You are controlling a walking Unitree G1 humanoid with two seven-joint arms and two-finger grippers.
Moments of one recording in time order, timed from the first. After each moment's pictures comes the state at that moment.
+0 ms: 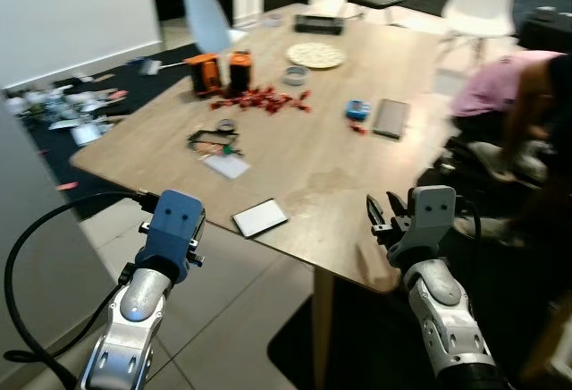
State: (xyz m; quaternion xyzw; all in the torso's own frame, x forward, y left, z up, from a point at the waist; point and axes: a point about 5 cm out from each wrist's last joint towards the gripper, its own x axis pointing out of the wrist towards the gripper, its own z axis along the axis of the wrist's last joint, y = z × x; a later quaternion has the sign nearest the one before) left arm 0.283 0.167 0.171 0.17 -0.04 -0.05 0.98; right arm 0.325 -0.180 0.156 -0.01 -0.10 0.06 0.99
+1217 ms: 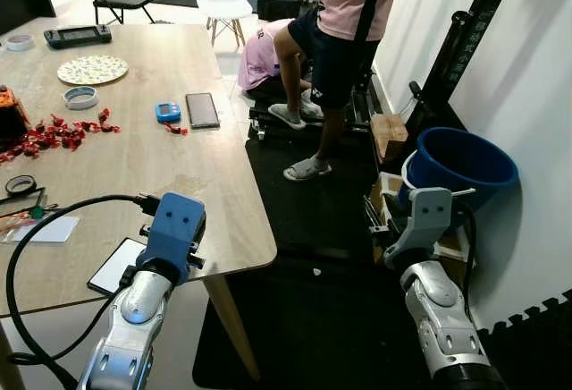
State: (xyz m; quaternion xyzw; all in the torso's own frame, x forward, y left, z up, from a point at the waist) left arm 0.282 0.168 0.166 0.17 -0.03 -0.05 0.98; right arm 0.325 -0.176 0.152 0.00 -0.10 0.06 0.99
